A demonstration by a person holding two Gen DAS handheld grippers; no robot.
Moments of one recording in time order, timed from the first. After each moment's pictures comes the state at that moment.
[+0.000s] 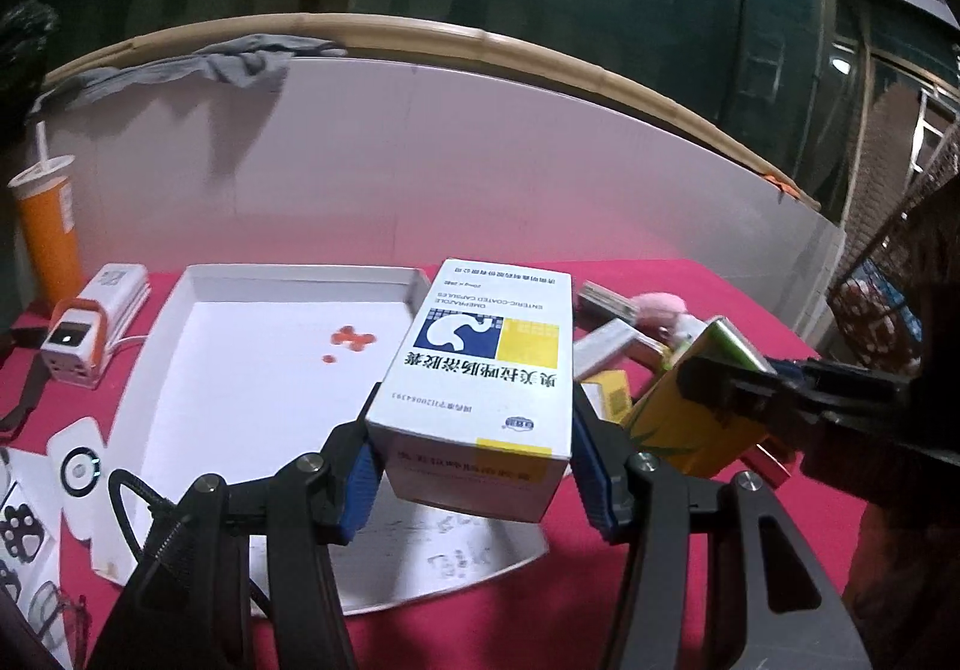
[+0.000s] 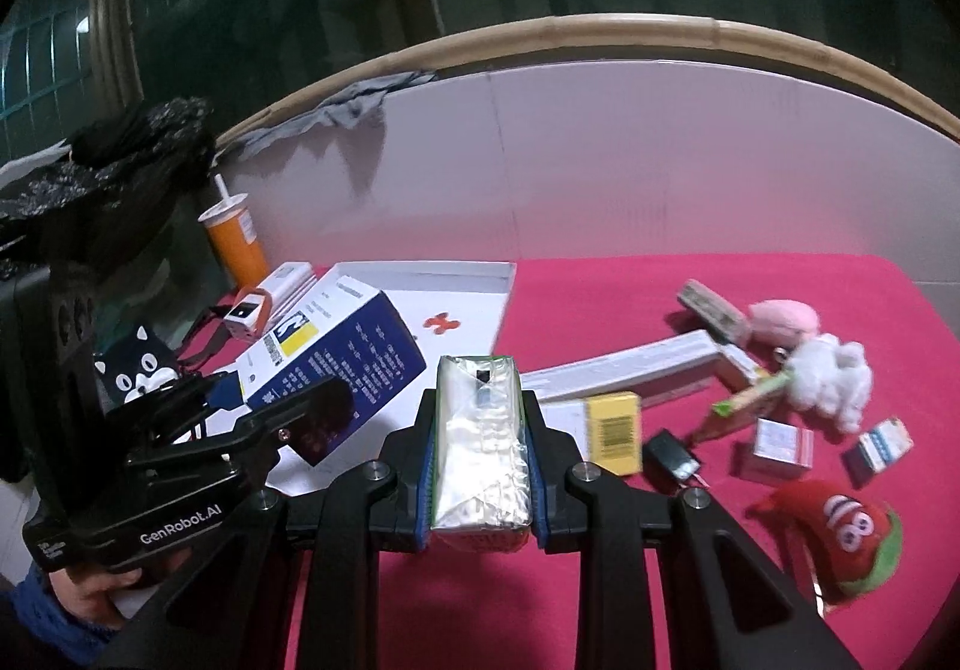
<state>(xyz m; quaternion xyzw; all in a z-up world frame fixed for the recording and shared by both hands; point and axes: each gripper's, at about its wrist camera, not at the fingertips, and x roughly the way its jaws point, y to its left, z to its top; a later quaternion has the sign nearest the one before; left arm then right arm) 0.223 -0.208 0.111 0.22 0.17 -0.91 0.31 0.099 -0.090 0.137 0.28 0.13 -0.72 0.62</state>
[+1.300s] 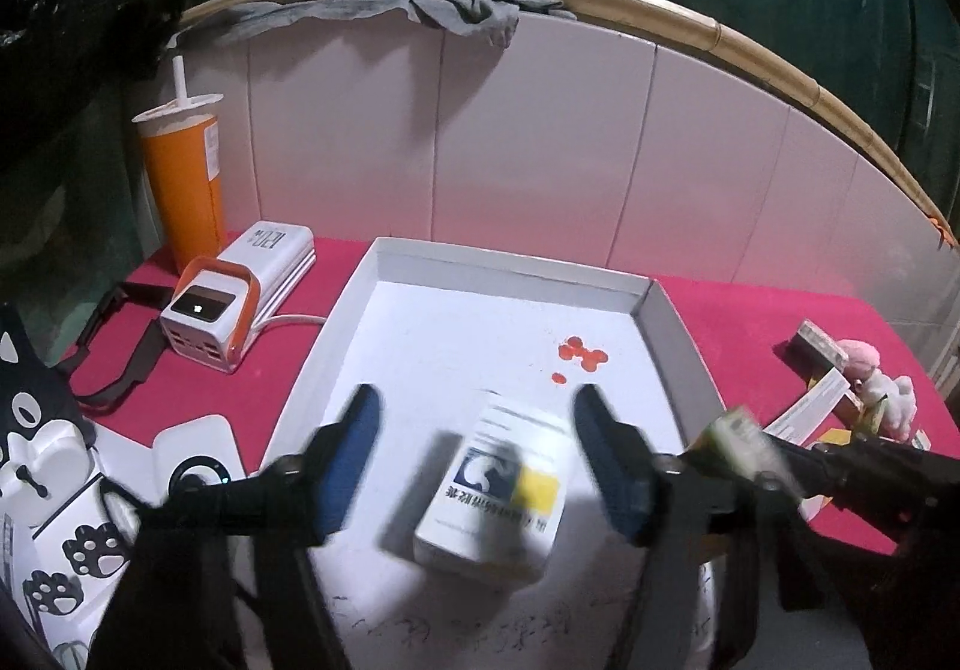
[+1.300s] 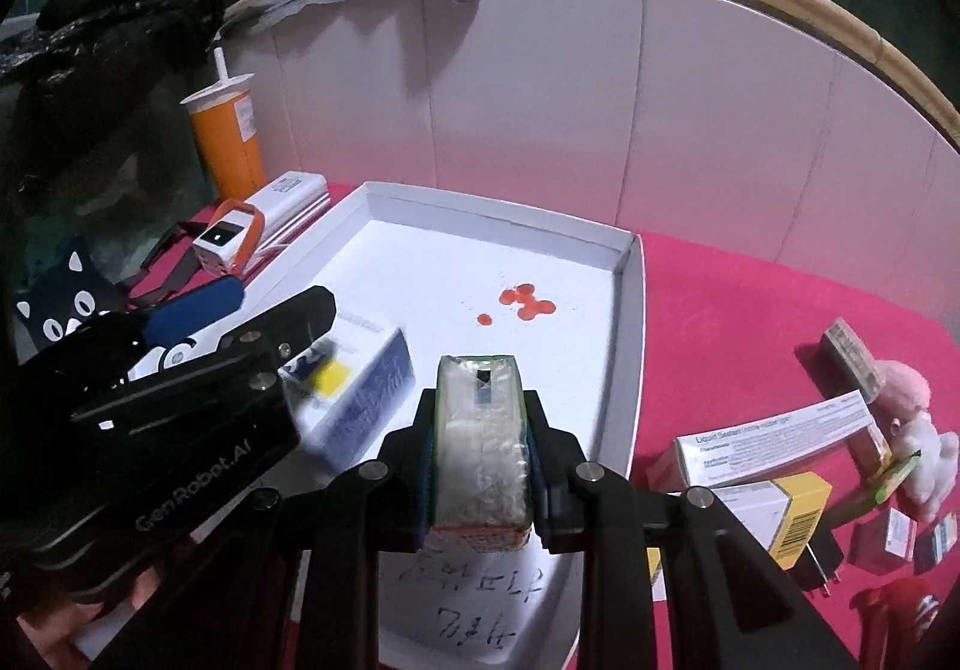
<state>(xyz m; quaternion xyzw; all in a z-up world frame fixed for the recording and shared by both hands) 0.250 -0.309 0.080 0.24 0.20 -0.82 0.47 0.165 -0.233 0.080 0.28 0.24 -0.70 0.61</state>
